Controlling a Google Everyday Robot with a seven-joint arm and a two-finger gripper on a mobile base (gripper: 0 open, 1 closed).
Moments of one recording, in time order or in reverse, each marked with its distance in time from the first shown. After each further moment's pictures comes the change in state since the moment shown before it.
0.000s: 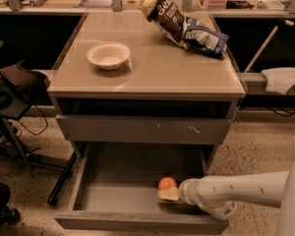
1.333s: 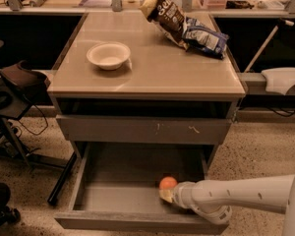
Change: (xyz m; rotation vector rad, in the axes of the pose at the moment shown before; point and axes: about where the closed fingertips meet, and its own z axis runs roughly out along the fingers) arm 0.000 0.029 0.002 -0.044 -0.026 -0.026
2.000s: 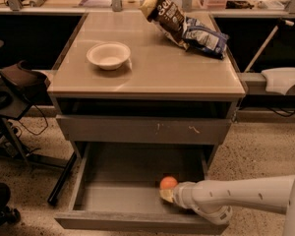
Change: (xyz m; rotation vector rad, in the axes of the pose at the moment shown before) arm 0.000 0.000 0.000 0.000 0.000 0.001
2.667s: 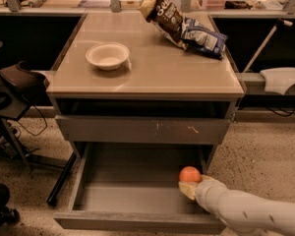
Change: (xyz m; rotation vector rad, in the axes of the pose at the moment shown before) arm -0.033 -0.033 -0.124 0.154 -0.156 -0.002
